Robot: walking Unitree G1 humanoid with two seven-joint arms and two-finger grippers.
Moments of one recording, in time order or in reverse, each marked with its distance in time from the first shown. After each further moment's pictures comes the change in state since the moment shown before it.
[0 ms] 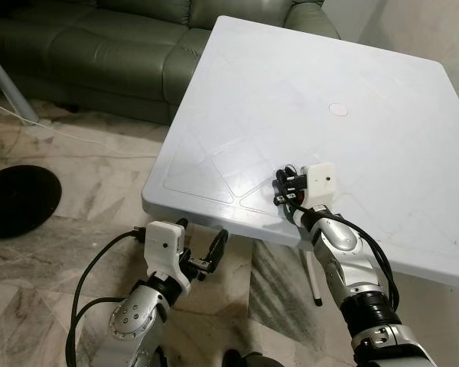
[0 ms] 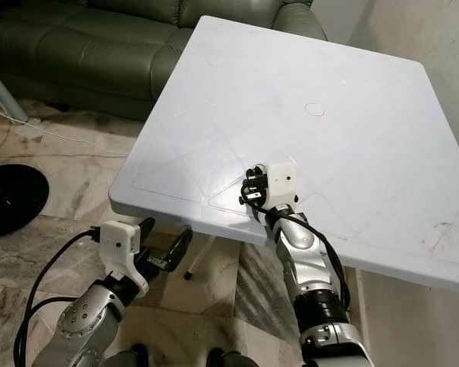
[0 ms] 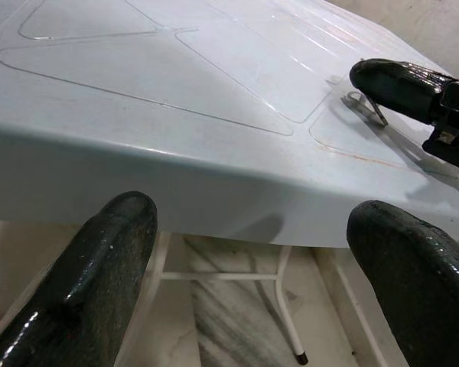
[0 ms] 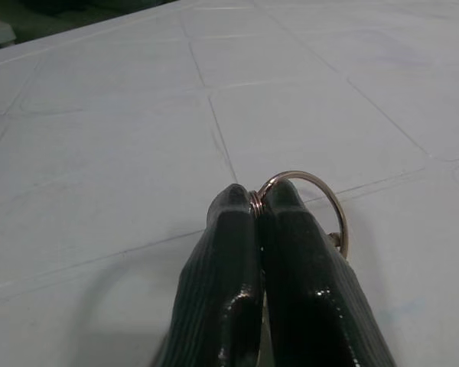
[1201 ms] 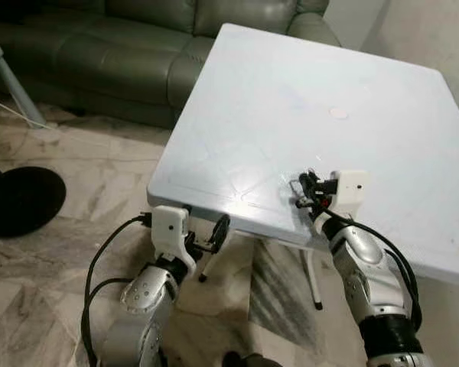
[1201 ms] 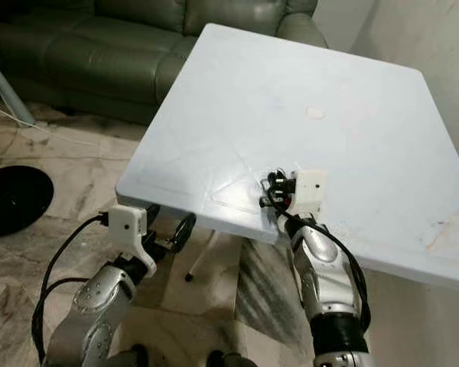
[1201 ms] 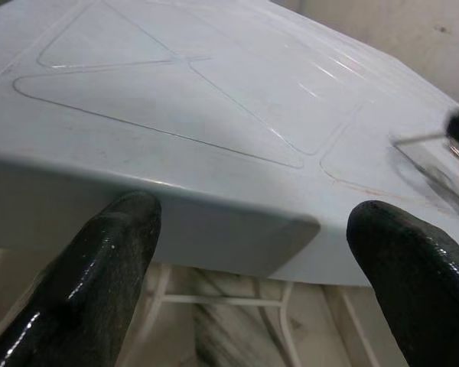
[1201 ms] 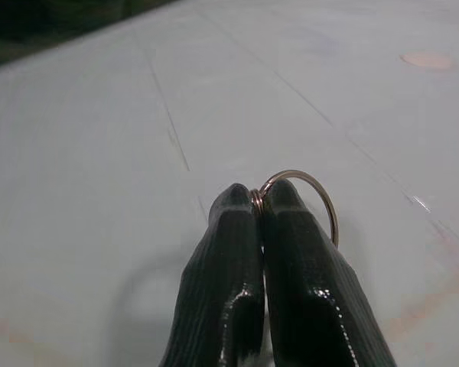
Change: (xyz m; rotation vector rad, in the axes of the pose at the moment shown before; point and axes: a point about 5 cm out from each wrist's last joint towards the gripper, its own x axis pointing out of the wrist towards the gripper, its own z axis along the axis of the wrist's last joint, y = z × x) left arm 0.036 0.012 0.005 -0.014 -0.026 0.051; right arm -0.037 -0.022 -0.001 0.084 0.037 -0.116
